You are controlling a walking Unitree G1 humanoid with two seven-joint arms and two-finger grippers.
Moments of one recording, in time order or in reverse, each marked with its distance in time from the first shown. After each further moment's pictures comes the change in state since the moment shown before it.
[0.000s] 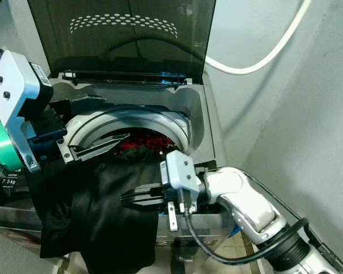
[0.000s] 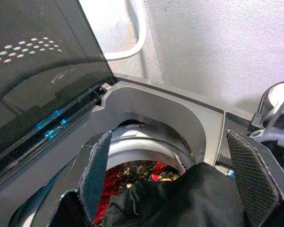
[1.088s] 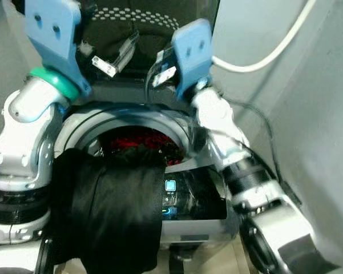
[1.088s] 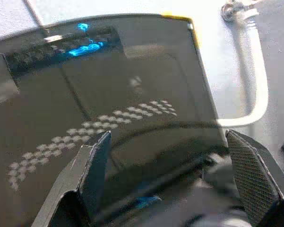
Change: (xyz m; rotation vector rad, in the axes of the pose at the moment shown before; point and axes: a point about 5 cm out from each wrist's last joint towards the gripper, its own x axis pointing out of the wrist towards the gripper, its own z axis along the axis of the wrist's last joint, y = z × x) left arm 0.070 0.043 0.010 0.112 -0.286 0.441; right arm -0.016 -0.113 0.043 -0.155 -0.150 -0.892
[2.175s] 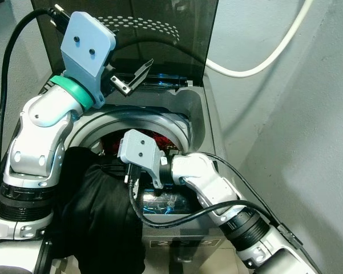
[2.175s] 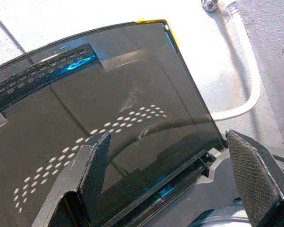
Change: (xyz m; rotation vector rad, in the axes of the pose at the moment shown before) left arm 0.018 -0.011 -0.011 0.133 0.027 -0.043; right arm -0.028 0.090 -0.024 0.096 0.230 0.638
